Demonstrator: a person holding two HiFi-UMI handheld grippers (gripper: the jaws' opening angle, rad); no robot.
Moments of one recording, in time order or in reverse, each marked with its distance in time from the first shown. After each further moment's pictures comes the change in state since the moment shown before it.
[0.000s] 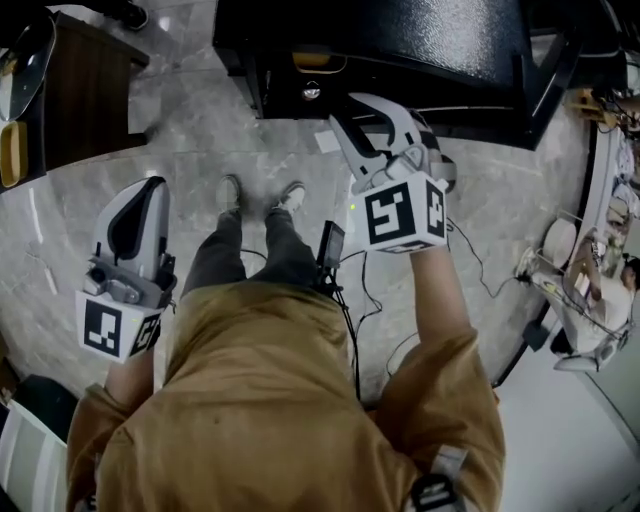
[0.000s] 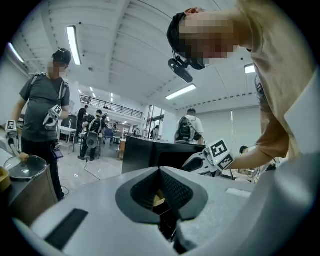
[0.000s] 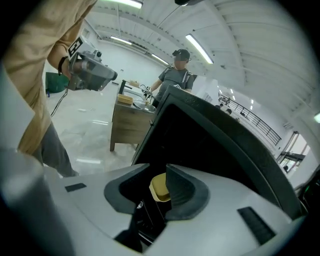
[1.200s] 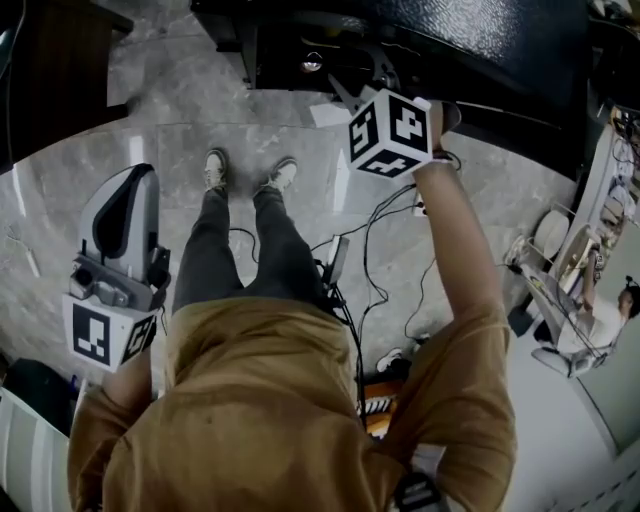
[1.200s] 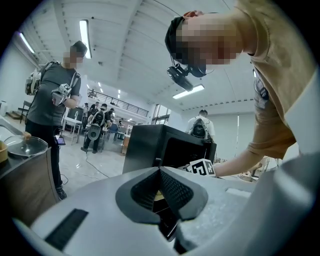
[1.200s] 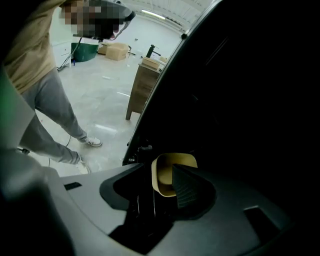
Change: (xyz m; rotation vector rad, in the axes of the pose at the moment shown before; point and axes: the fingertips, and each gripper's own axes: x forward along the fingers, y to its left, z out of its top) left arm 0.043 0.036 -0.069 -0.100 0.021 0.037; right arm 0.154 0.013 -0.109 -0.303 0.223 0.206
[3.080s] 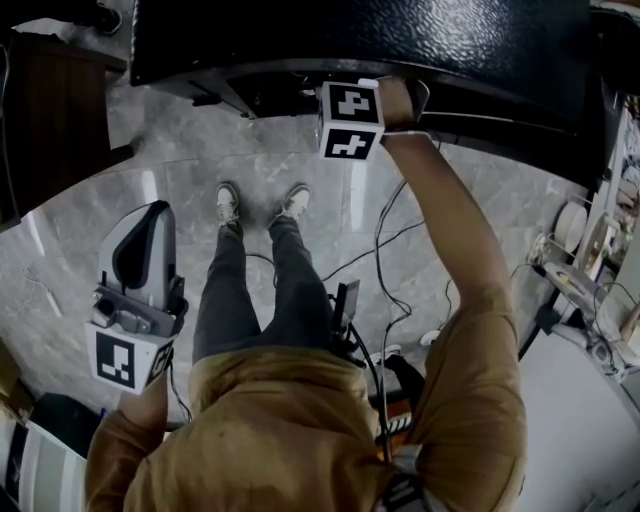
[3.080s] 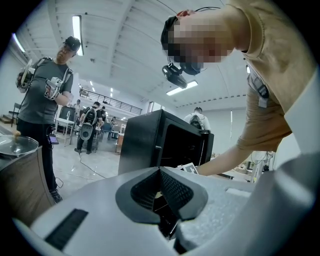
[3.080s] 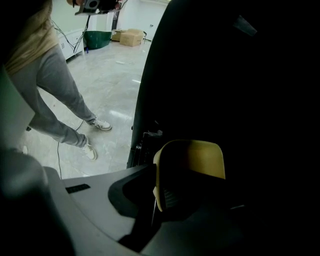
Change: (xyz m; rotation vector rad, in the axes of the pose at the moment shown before) left arm 0.026 0.006 -0.035 0.056 0.025 -0.069; right arm 0.093 0.018 -0.027 -0.136 0.131 0.143
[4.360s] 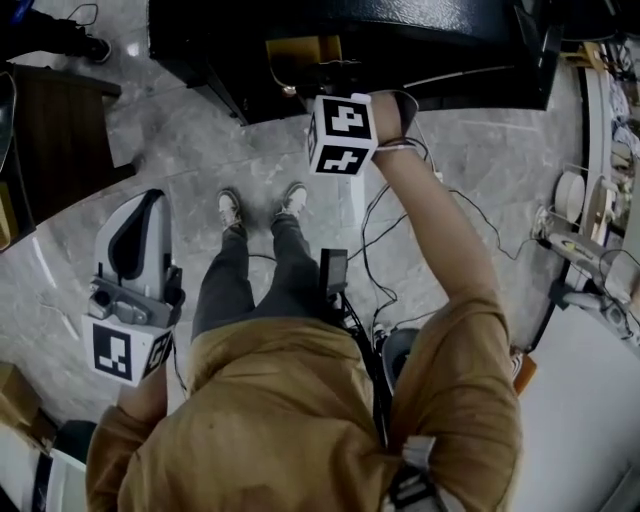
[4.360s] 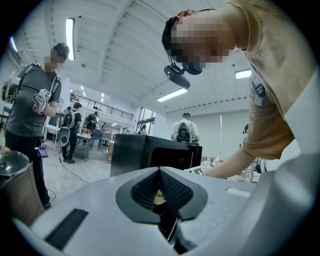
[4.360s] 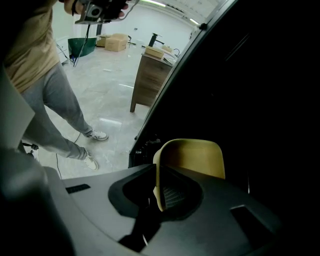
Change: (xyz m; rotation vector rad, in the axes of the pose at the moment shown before) left arm -0.033 -0.043 0.070 0.056 -0.069 -0.096; right arm -0.110 0.027 0.016 0.134 0.003 -0.090
